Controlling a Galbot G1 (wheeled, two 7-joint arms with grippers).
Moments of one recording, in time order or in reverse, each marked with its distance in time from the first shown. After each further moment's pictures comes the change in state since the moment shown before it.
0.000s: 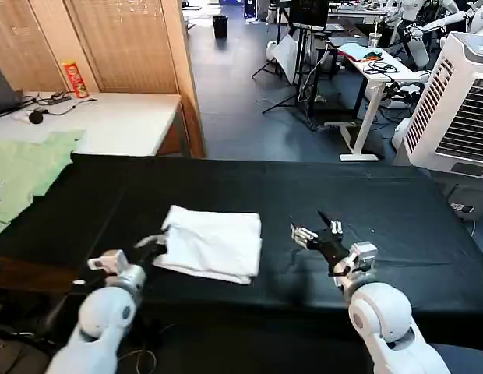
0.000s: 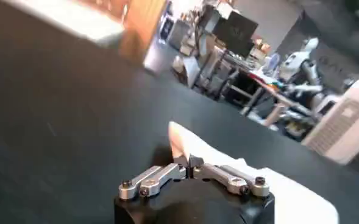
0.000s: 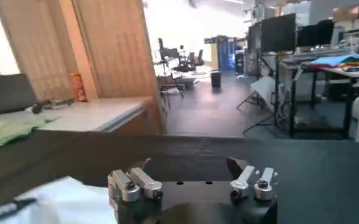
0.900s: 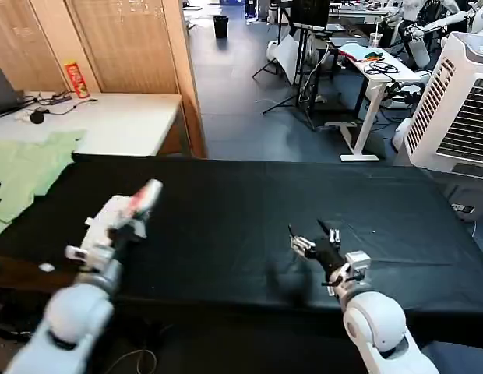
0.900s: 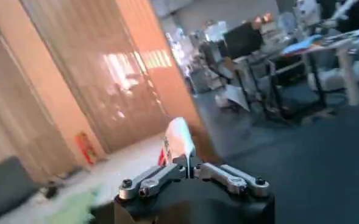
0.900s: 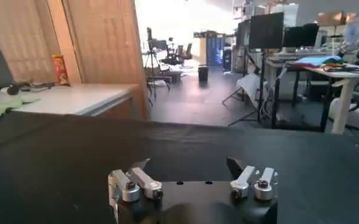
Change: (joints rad) left arm 0.039 0.136 0.112 -0.165 0.289 0.013 -0.059; right arm -0.042 0.019 -0.017 -0.001 -0.063 0.013 -0.007
